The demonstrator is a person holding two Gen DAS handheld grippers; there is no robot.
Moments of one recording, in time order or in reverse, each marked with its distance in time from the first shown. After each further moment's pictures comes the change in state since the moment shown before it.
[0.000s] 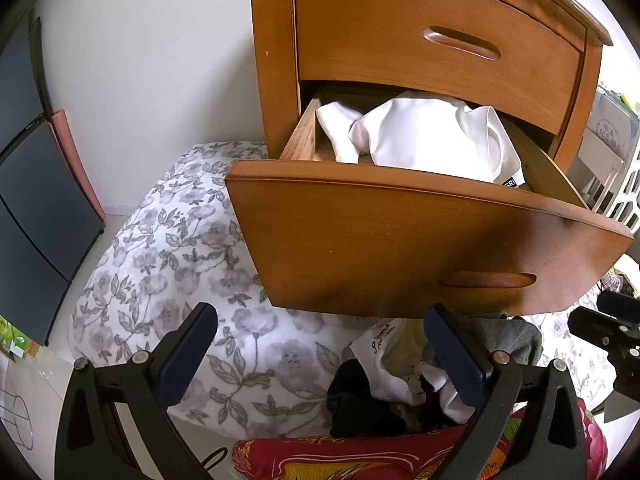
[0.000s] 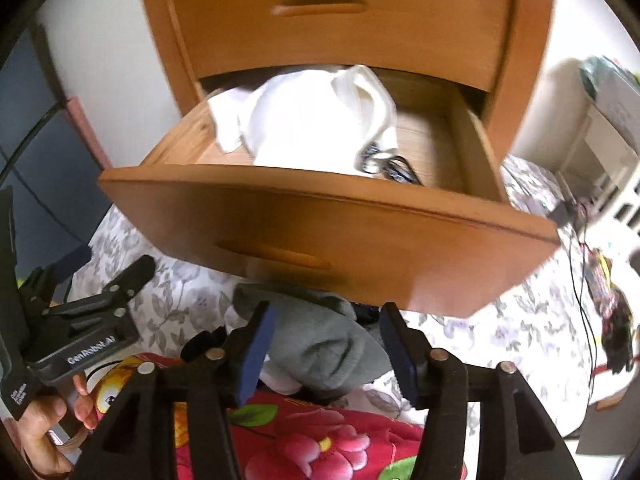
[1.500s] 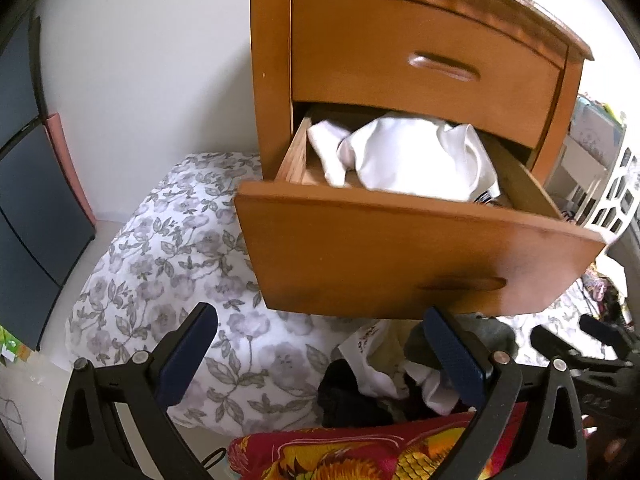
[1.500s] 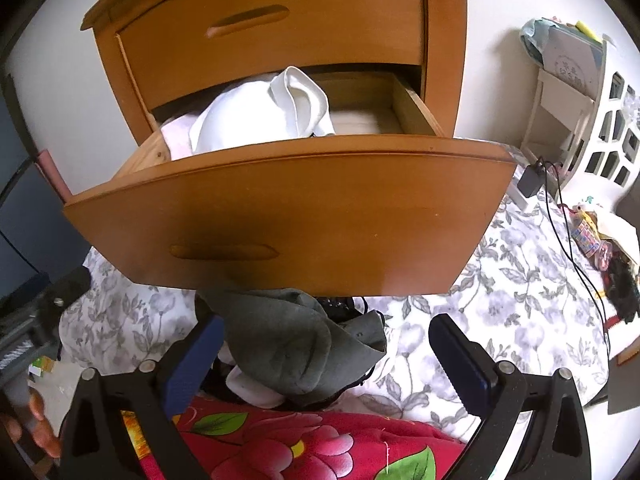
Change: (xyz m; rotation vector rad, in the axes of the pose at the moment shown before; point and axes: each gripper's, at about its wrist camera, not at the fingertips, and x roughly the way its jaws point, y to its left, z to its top) left arm -0.028 0.001 0.004 -0.006 -0.040 -0.060; right arm 0.011 -0.014 -0.026 0.124 -0.103 -0.054
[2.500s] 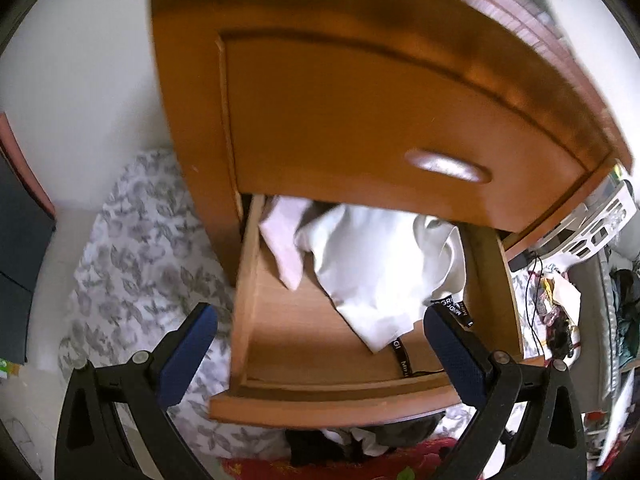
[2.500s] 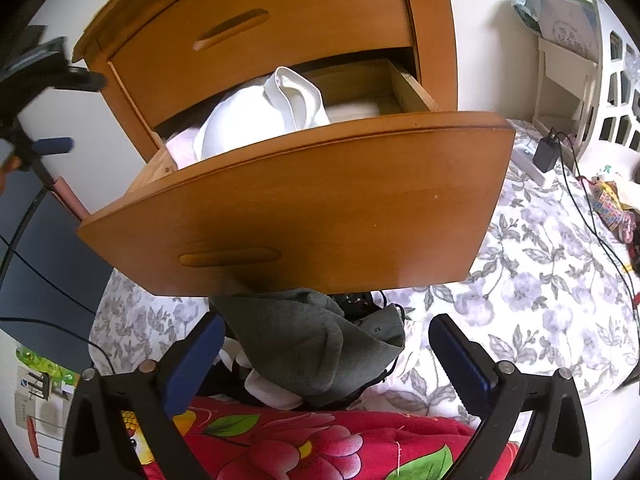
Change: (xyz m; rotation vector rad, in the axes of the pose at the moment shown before) left arm 0.059 -0.014 0.183 -0.027 0.275 -0.154; right arm 0.006 -0.020 -0.002 0.107 0.014 0.118
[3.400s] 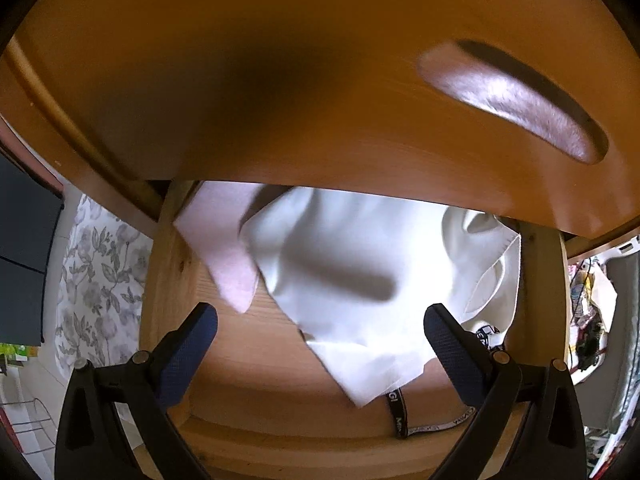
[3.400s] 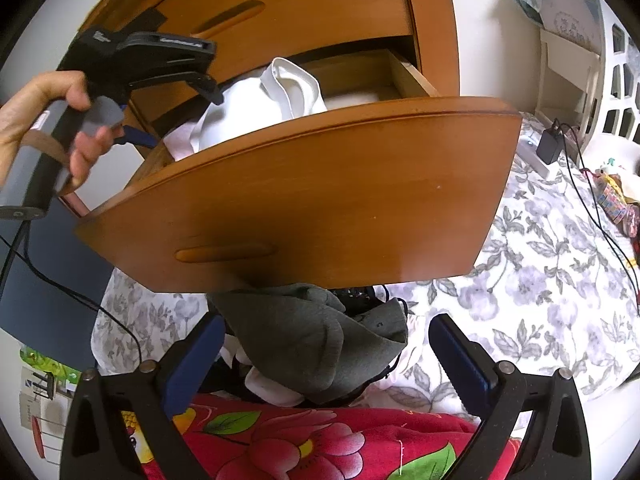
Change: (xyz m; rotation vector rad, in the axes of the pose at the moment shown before) left arm 0.114 -0.054 0.031 -0.003 0.170 0.137; right arm 0.006 -0.002 0.000 0.006 0.025 0.009
